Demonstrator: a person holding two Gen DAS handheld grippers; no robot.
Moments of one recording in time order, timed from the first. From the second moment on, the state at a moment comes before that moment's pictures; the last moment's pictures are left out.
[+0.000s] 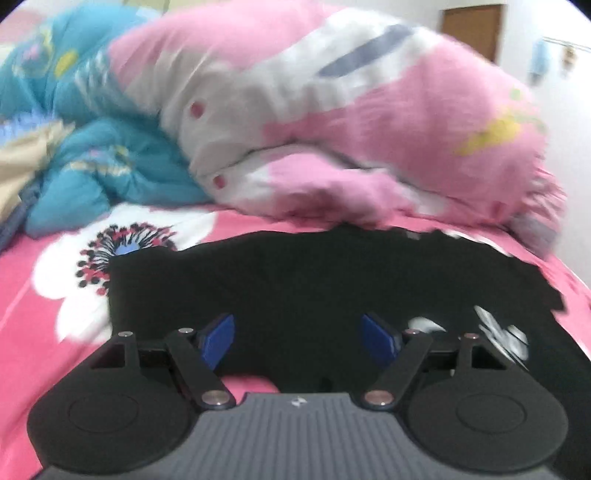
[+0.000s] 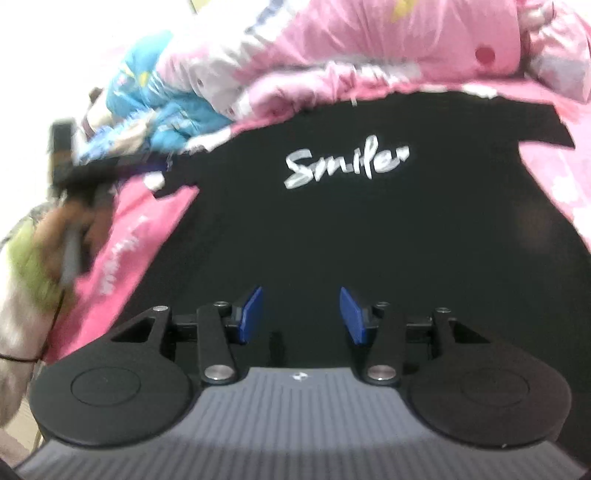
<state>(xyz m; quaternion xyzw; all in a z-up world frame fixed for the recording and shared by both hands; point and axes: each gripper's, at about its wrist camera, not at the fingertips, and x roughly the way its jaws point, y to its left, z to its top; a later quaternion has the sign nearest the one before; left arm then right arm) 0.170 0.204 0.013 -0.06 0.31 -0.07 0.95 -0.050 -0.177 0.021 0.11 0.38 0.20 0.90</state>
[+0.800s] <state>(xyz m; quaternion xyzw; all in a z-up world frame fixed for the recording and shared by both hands) -0.073 0.099 0.063 -0.07 0.33 -0.27 0.90 -0.074 -0.223 0.035 0.10 0.35 0.11 0.93</state>
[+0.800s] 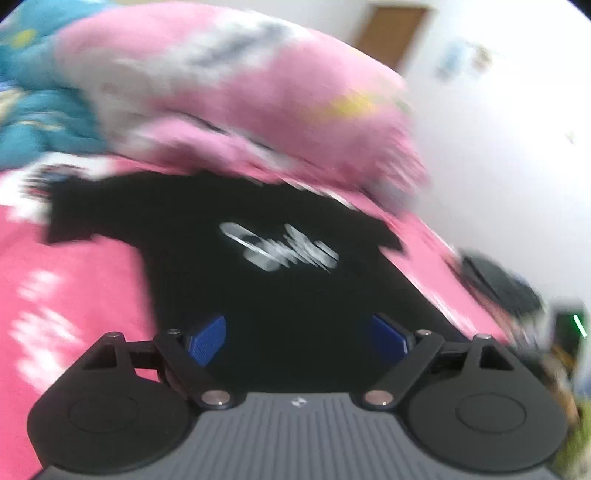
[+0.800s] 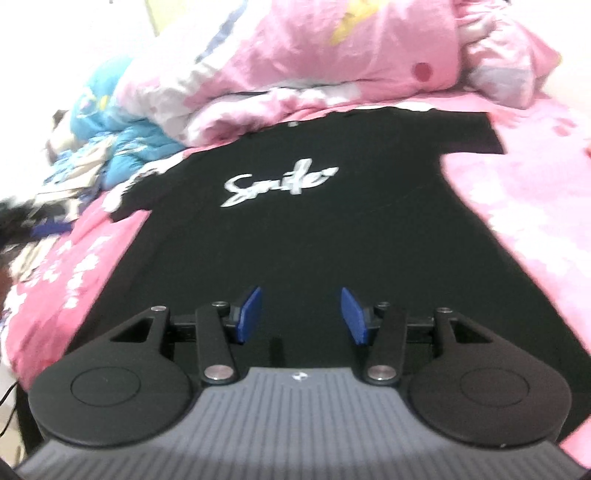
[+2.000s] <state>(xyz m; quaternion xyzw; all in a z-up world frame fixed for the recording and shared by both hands) 0.051 0.069 0.014 -0.09 0.35 -0.21 0.91 0.138 -0.254 0.118 0.10 0.29 0.17 0.94</state>
